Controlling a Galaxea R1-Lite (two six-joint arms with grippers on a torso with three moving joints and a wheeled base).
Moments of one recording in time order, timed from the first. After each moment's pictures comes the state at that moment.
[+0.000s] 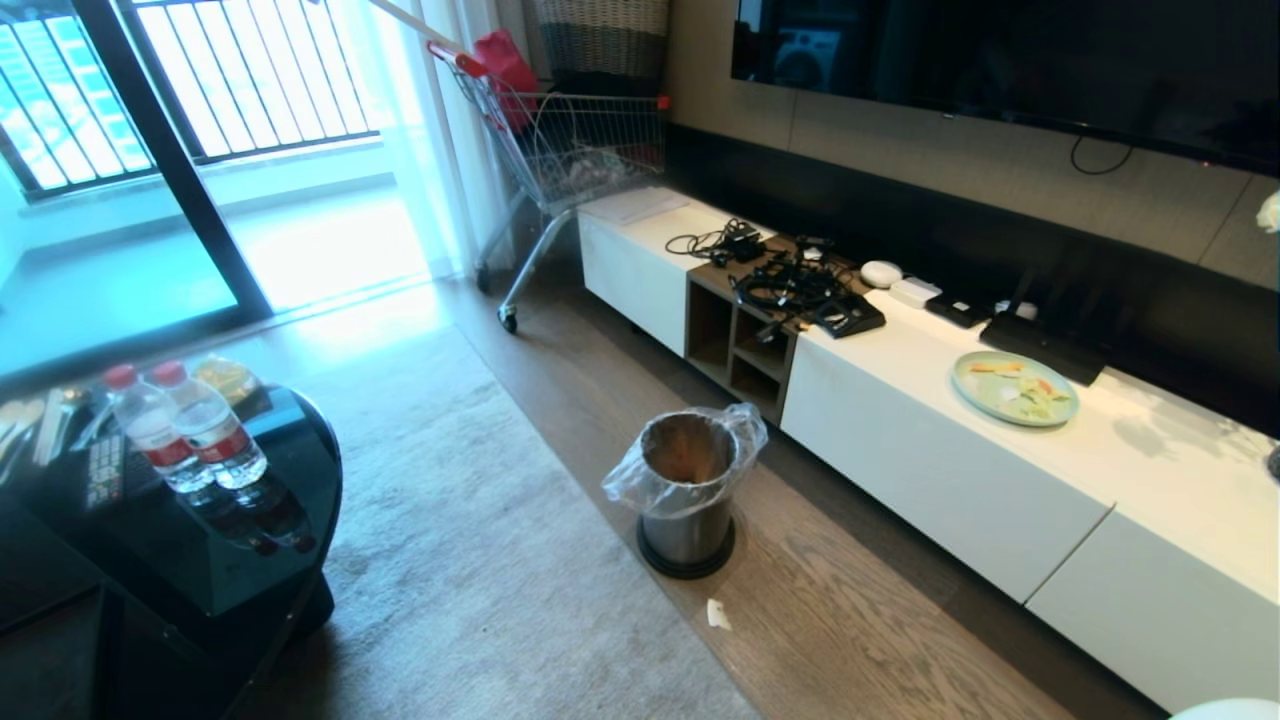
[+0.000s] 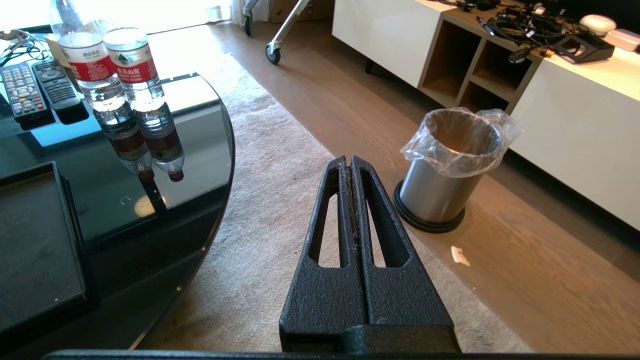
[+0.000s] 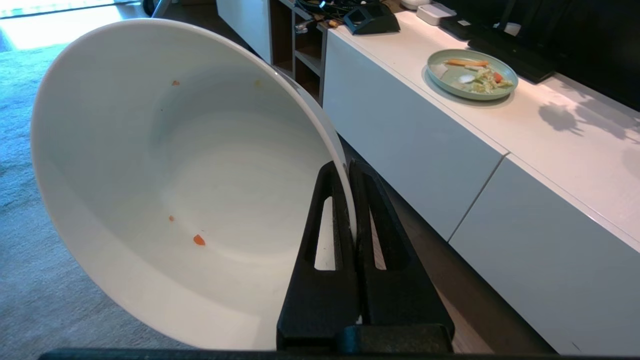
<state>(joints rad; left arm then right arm) 0.00 0.00 0.00 -0.01 0.01 -0.09 0.00 0.00 0.00 0.00 0.07 -0.09</state>
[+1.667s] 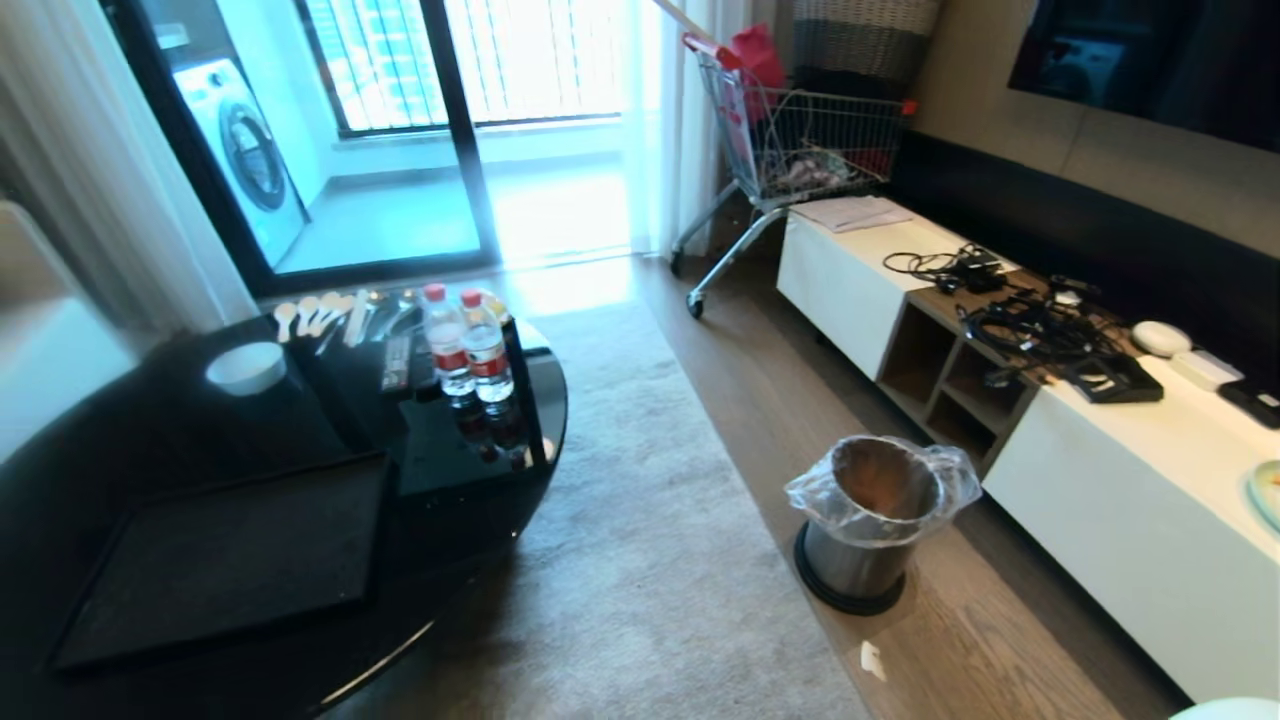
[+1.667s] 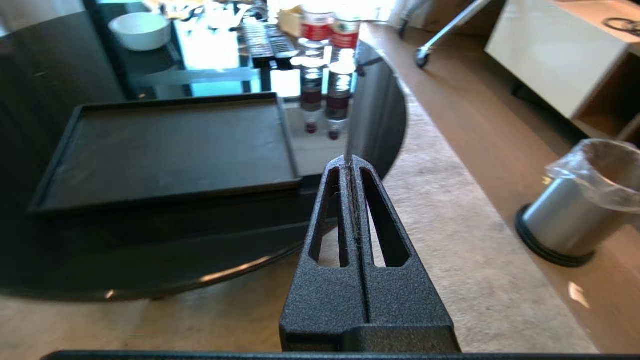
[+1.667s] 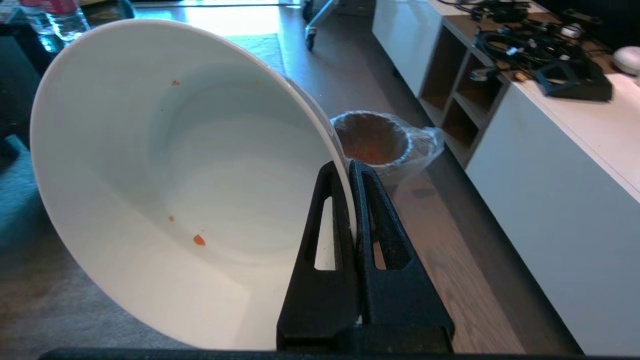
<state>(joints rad) 0.00 0.00 0.00 -0.01 0.01 -0.09 0.00 0.00 0.00 0.00 0.07 -0.08</state>
